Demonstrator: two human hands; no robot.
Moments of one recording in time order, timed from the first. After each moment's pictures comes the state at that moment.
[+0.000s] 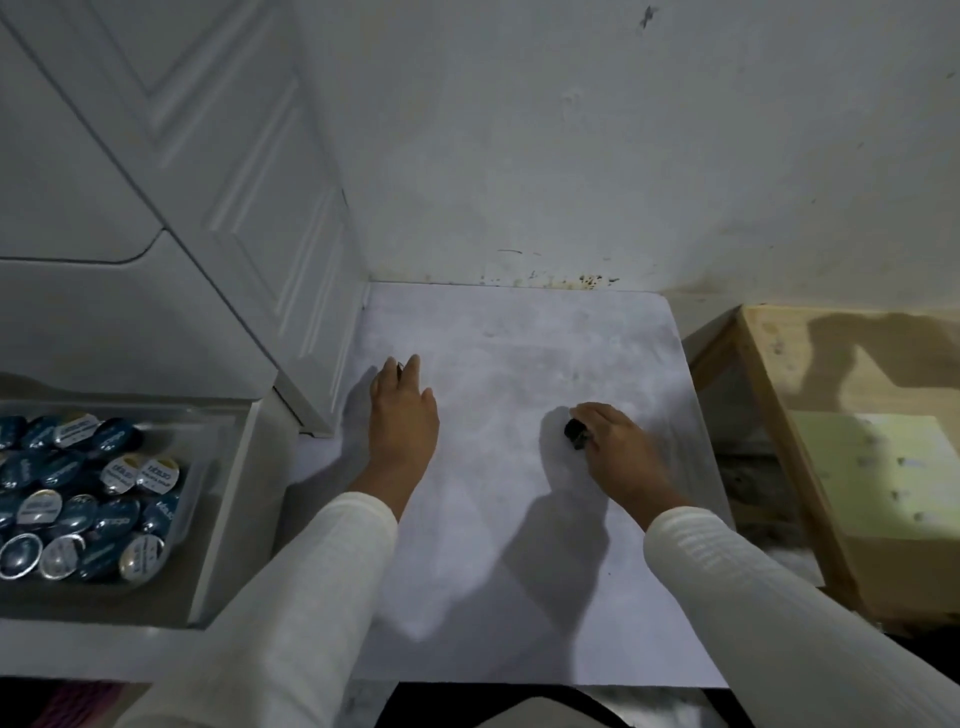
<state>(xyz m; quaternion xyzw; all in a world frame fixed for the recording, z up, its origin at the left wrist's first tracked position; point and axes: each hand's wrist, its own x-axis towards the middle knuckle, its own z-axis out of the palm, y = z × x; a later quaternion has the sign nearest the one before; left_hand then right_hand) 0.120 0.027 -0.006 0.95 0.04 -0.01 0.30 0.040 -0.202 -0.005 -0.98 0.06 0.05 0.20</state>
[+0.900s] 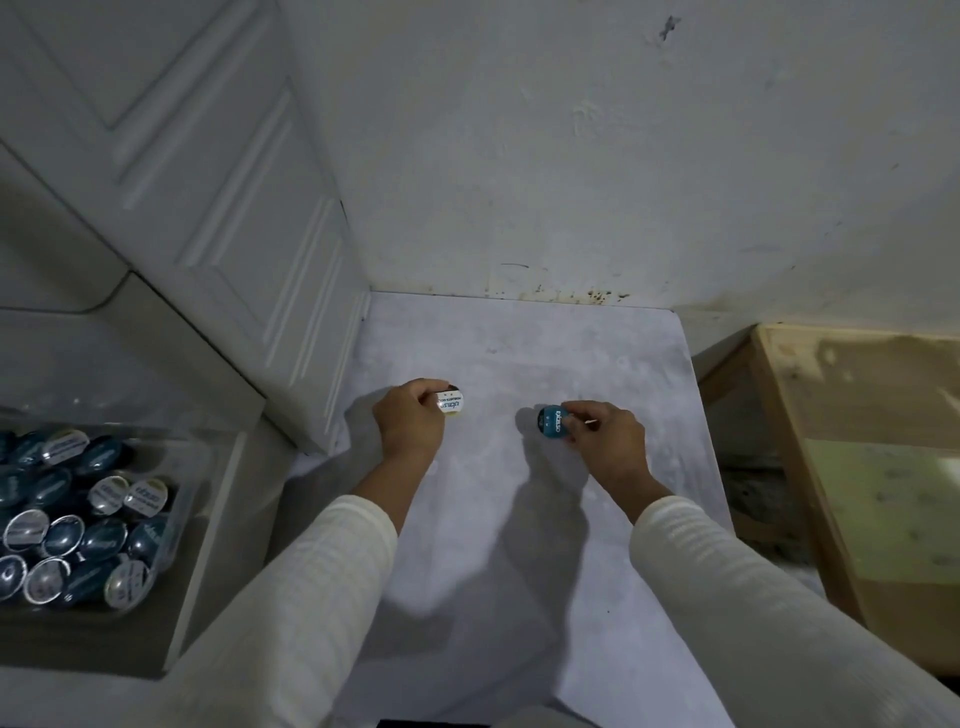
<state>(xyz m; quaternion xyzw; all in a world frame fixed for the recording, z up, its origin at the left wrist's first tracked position) 0.147 0.003 0.002 0.86 0.14 -0.05 0.48 0.090 -0.194 -0.001 -0.84 0.26 0.02 0.48</state>
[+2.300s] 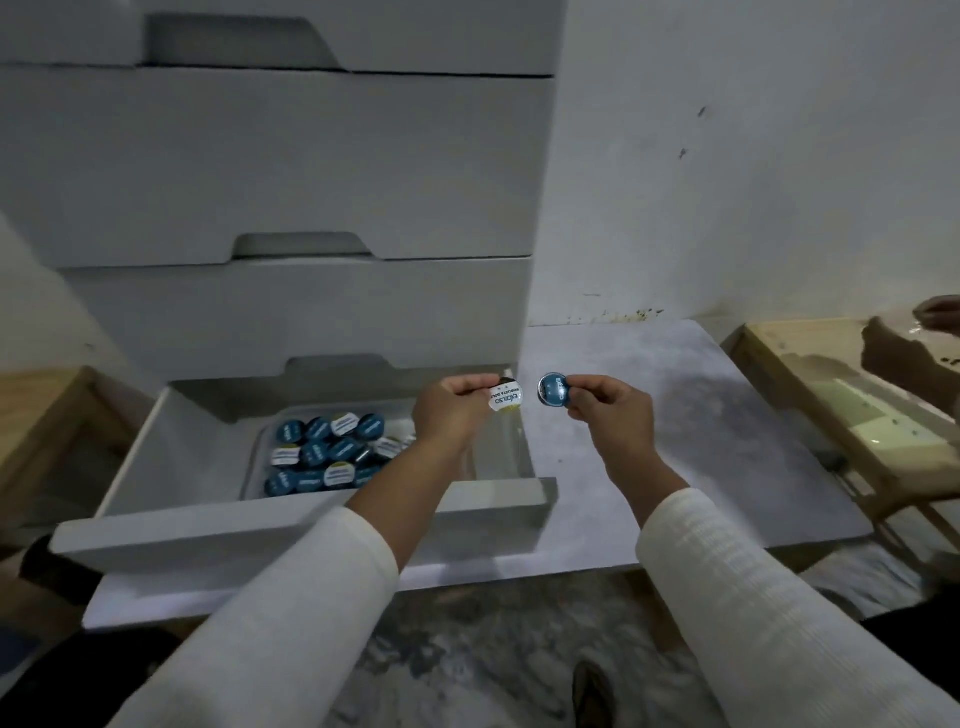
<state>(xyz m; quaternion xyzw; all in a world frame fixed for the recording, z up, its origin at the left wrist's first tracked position) 0.033 0.254 0.124 0.71 0.05 -0.13 0.69 -0.027 0.102 0.115 -0.69 0.26 -0.22 0.64</state>
